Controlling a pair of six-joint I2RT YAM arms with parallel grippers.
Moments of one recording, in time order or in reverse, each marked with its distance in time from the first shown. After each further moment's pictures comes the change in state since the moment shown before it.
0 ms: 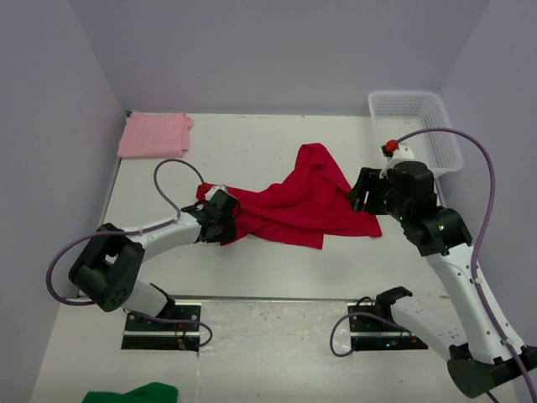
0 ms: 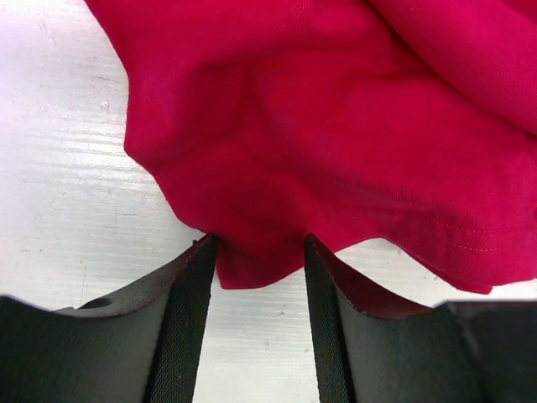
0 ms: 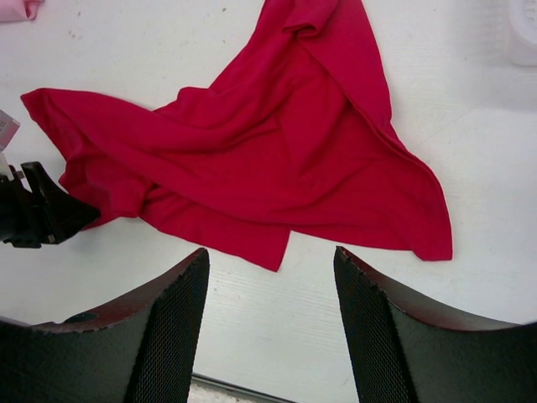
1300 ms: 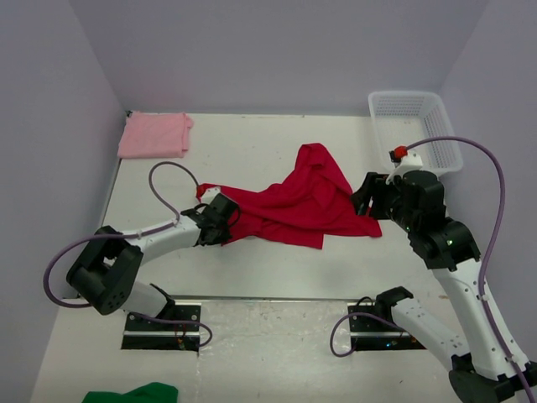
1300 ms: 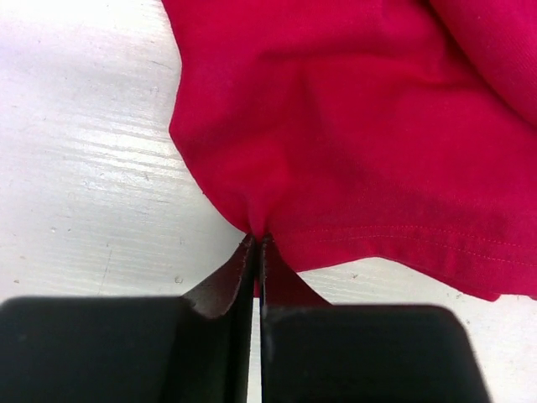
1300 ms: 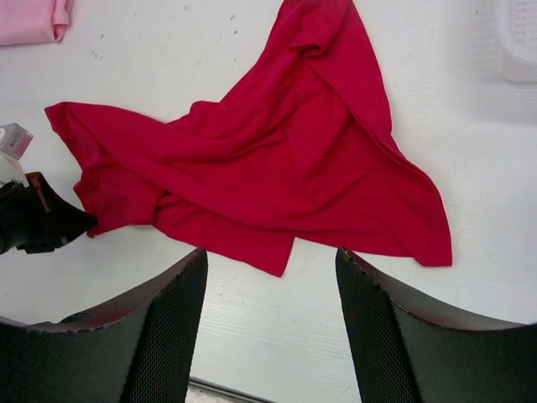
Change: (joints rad) left arm -0.019 -0.015 -0.034 -0.022 -0.087 -0.084; right arm 0.000 -0.091 -0.024 0.014 0.000 0.001
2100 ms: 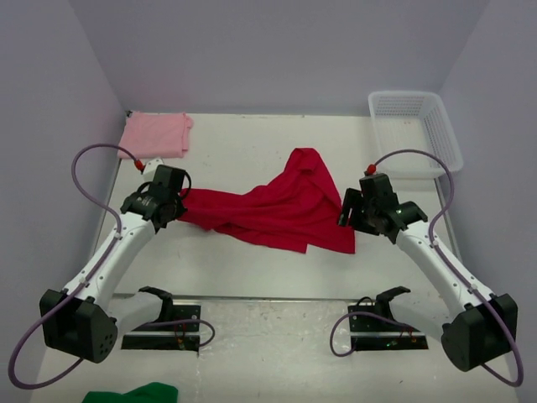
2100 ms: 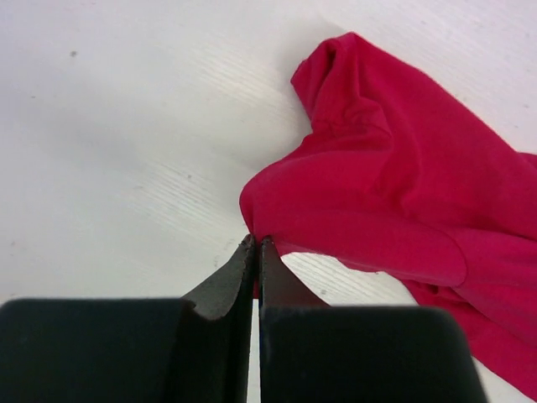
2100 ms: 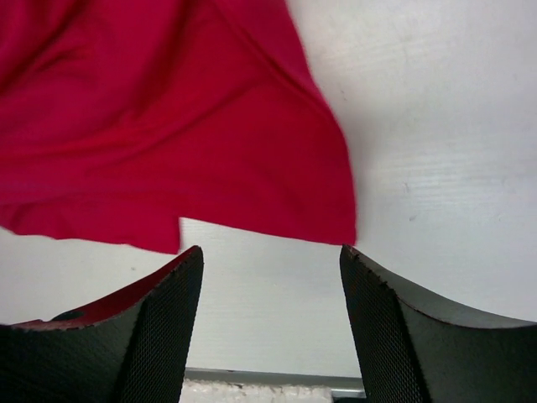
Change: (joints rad) left arm 0.337 -0.342 0.238 -0.400 -0.140 0.150; right arm 0.000 0.264 -0.230 0.057 0.037 0.212
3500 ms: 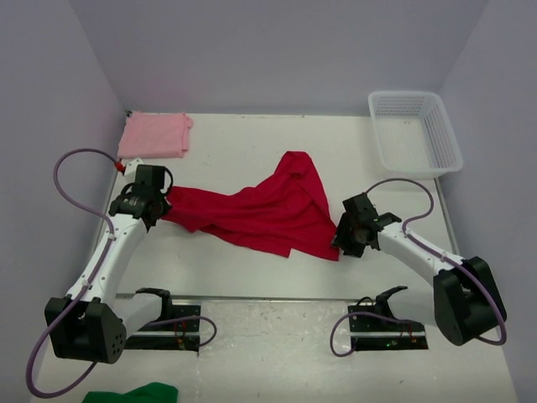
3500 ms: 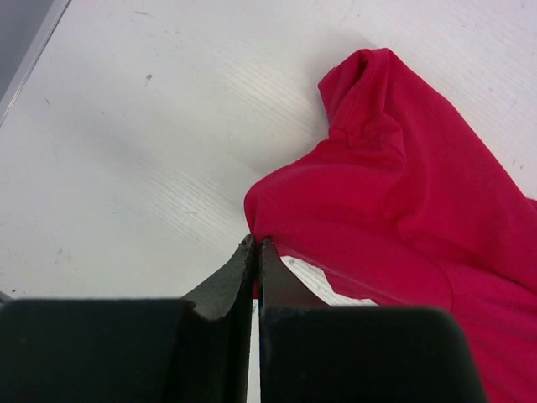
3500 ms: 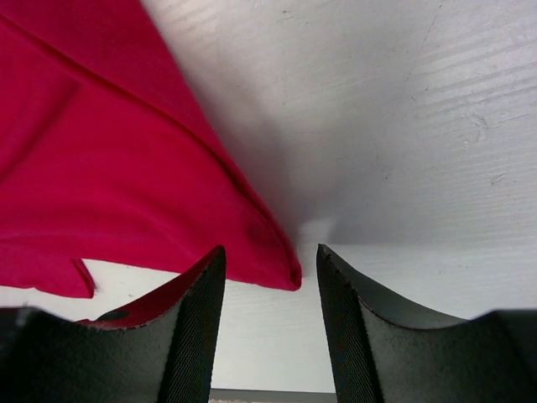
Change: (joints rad) left arm 0.196 -0.016 -0.035 0.059 0.011 0.086; right arm 0.053 0.175 -0.259 0.180 -0.040 0.272
